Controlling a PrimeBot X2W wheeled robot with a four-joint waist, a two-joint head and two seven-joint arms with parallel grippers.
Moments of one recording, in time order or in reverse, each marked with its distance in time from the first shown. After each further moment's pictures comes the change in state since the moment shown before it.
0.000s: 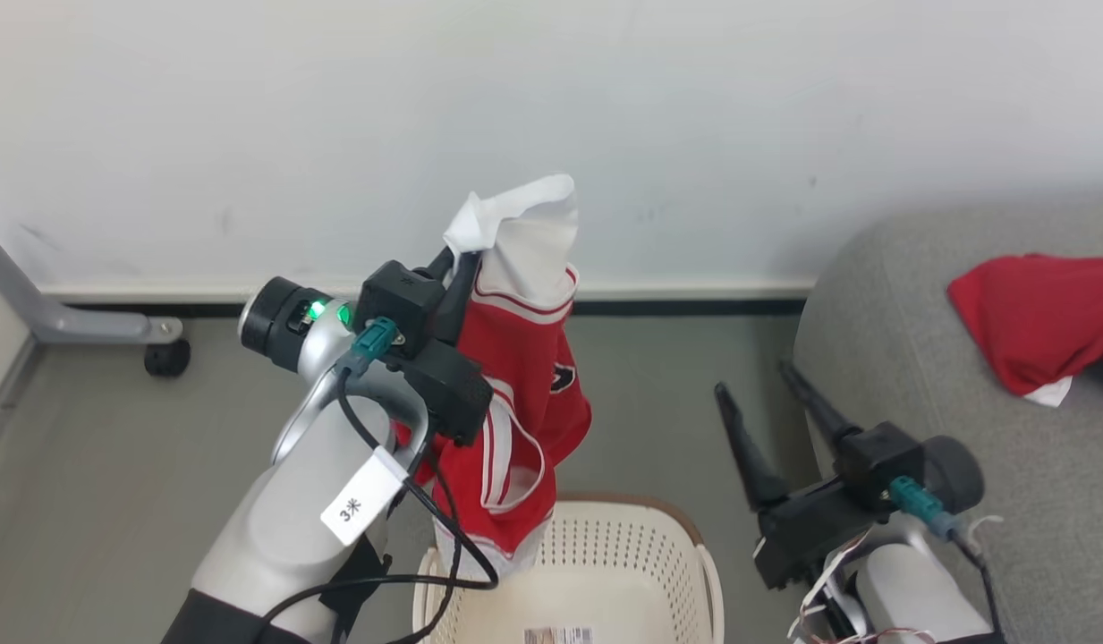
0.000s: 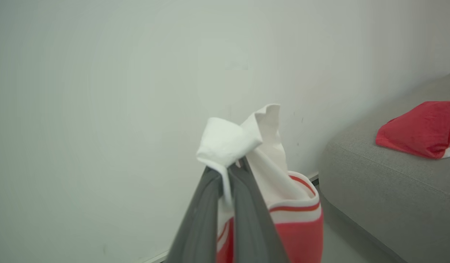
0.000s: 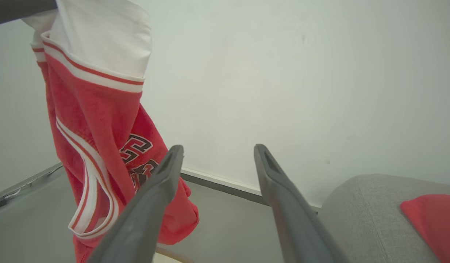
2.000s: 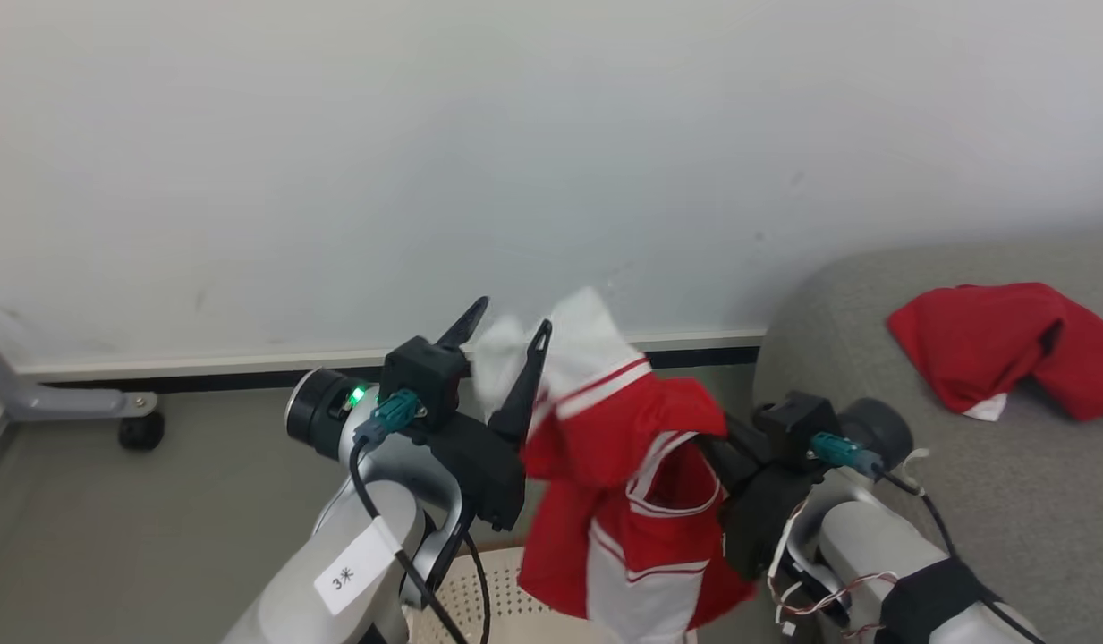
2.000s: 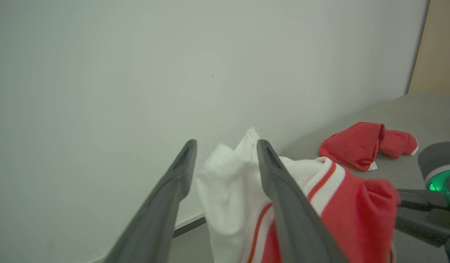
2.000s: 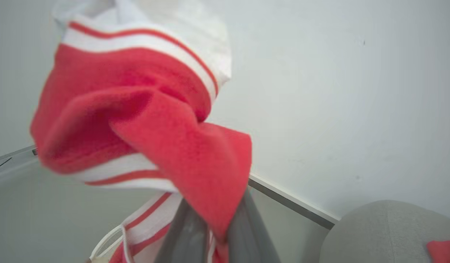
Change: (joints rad) left arm 0.145 0.074 -0.201 -0.235 -0.284 0.125 0.113; right arm -0.253 -0.084 0.475 0.267 0.283 0.049 0.008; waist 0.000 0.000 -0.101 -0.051
